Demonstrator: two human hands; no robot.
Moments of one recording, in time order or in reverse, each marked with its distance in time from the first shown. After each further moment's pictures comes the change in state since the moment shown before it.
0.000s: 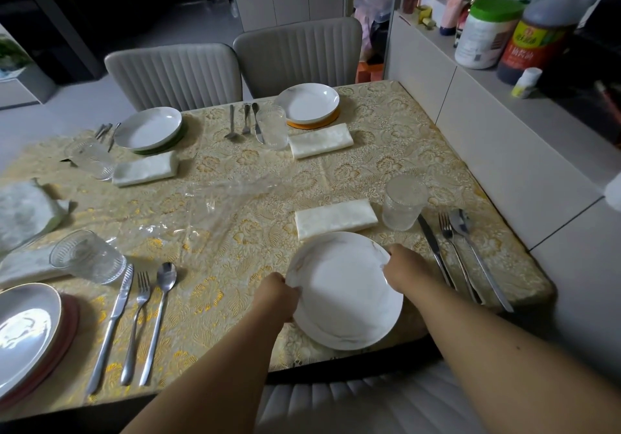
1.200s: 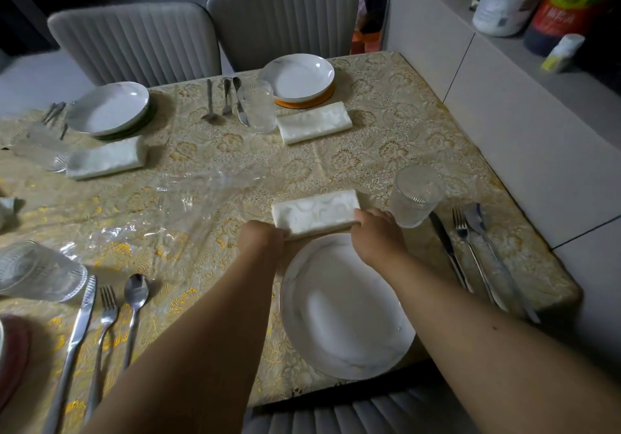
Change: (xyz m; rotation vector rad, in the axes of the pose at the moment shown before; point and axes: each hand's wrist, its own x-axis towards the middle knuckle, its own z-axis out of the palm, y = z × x) left_hand 0.084 0.068 -0.024 -0.248 0.142 -0.067; right_hand 0.053 -0.058 0.005 0.024 0.148 -0.187
